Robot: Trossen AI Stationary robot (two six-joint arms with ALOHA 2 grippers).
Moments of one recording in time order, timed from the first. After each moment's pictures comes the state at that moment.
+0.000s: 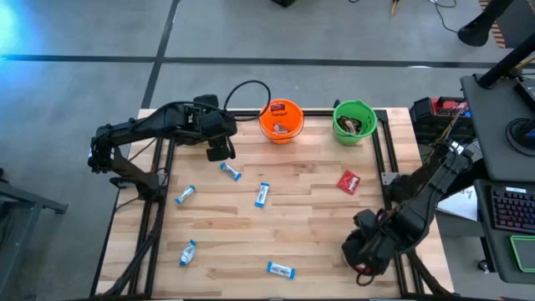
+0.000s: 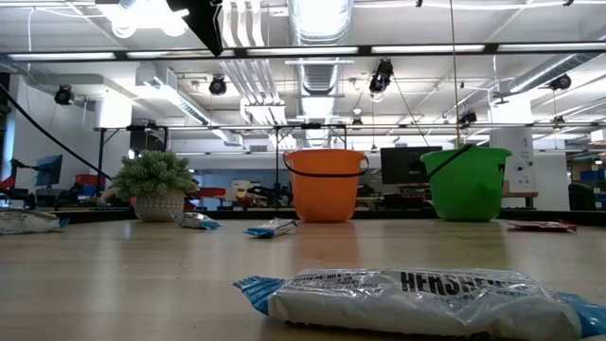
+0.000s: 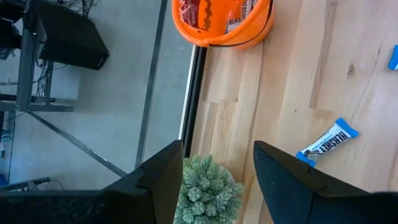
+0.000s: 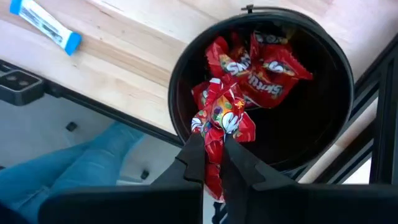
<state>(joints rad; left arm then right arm) 0.13 1.49 1.72 -1.36 -0.59 0.16 0.80 1.49 1.44 -1.29 -0.09 1.98</state>
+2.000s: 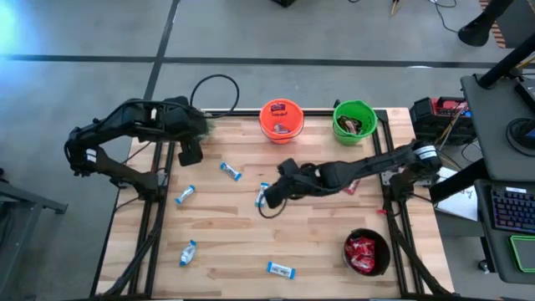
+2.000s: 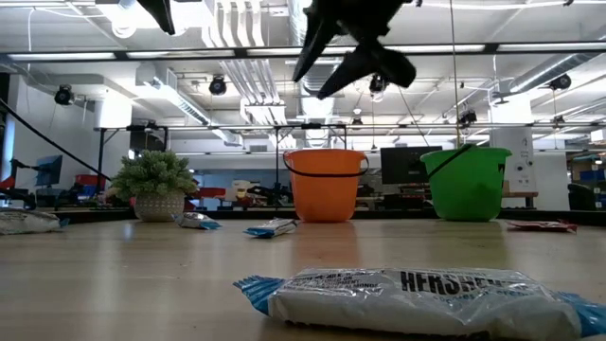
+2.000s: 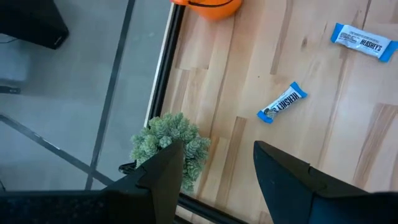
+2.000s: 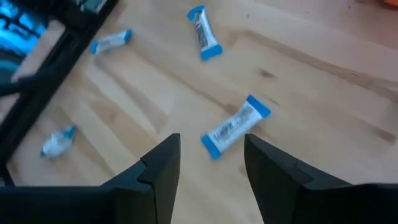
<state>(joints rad) 0.13 1.30 1.72 -1.57 -0.44 0.03 0.17 1.74 1.43 -0.59 0.33 1.06</state>
